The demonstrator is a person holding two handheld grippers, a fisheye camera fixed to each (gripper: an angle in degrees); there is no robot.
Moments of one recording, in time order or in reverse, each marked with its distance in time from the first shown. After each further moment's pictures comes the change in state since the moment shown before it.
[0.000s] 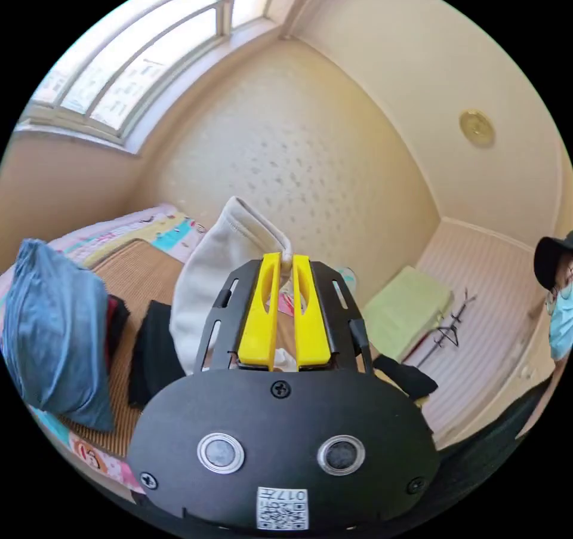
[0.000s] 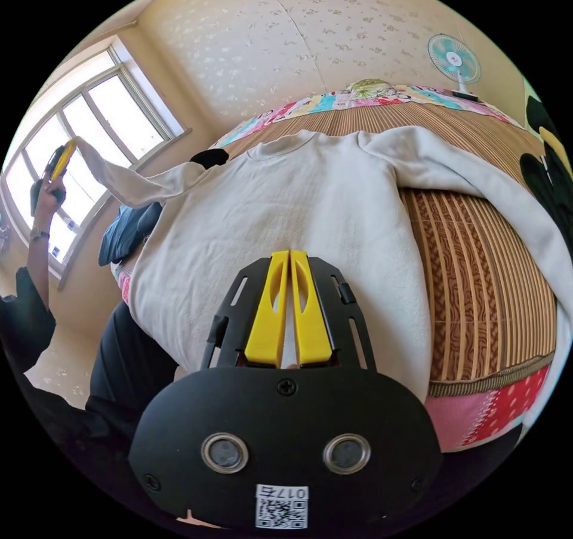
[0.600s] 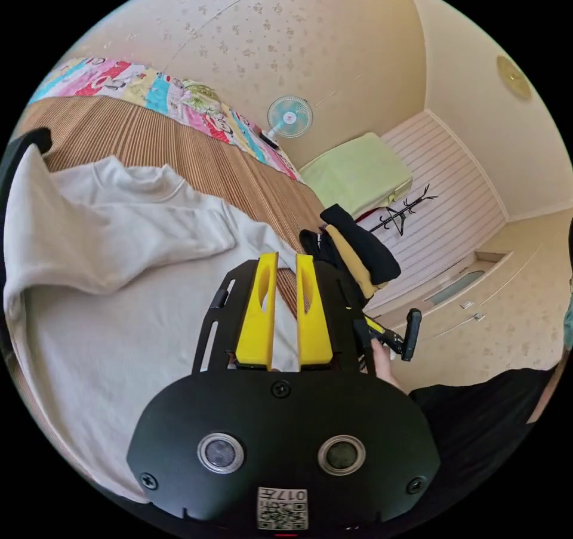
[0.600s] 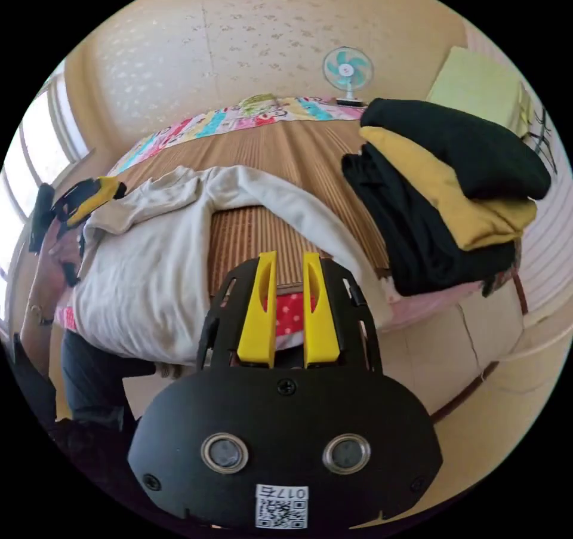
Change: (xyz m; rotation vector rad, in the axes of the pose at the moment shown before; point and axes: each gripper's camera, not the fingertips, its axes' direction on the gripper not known) left arm 0.017 0.260 0.186 -0.630 0.191 -0.303; right arm 0.178 -0.005 -0.280 0.030 0.611 0.384
